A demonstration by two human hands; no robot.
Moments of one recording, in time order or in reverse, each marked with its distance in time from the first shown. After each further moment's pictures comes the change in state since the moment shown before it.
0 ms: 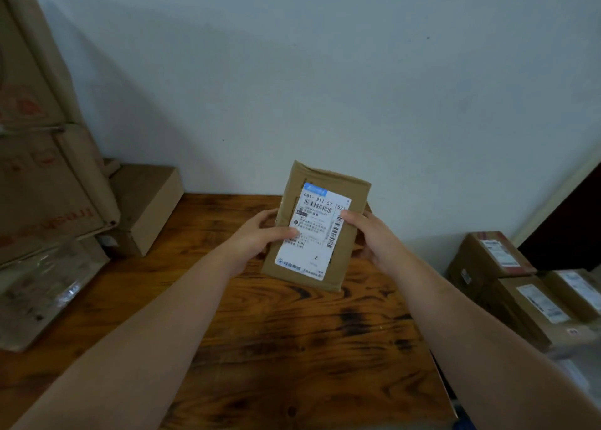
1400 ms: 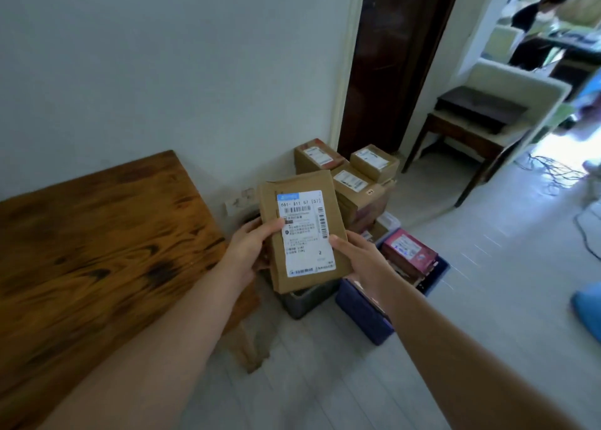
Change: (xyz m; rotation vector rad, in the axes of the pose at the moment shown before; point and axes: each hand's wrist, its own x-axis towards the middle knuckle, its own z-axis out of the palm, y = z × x) left_hand -0.046 -0.065 0.366 -0.185 -0.297 -0.146; right_hand -0.260 0.140 -0.262 0.212 0.513 0.178
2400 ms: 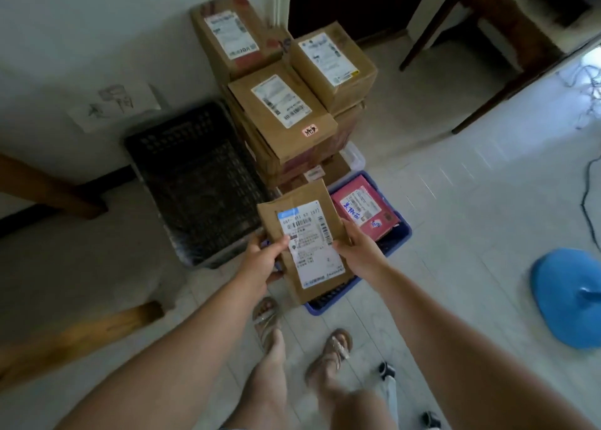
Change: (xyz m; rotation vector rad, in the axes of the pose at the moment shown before) left_hand 0.268 -0.219 0.285 -0.092 0.171 -0.534; right_hand 0.287 0.087 -0.320 -0.544 0.006 0.355
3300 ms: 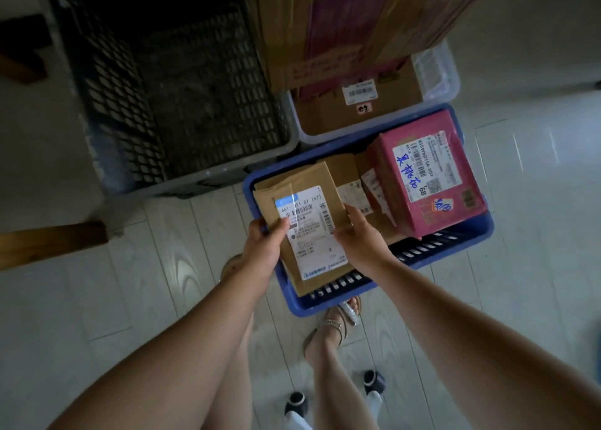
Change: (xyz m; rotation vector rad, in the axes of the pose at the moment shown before) left_hand 0.214 -0.177 0.025 0.032 0.308 -0.136; right_hand 0.223 0.179 0.049 -0.352 -0.228 0.046
